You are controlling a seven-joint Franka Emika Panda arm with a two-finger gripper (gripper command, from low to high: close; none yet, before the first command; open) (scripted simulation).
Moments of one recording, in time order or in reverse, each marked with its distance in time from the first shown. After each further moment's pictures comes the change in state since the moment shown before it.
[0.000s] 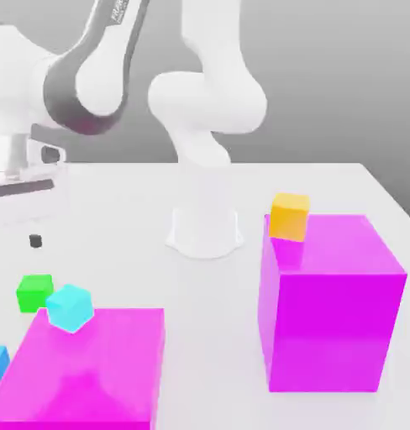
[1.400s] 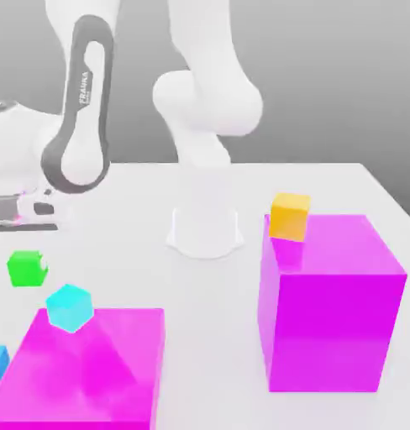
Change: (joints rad) arm -0.133 0.184 -0.015 -0.031 -0.225 0.103 0.499
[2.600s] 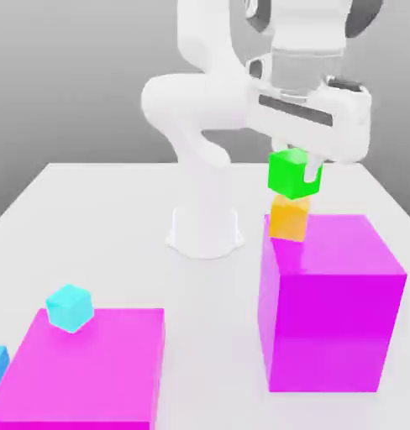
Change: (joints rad) arm 0.738 -0.739 0.484 -0.030 0.219 -0.715 -0.795
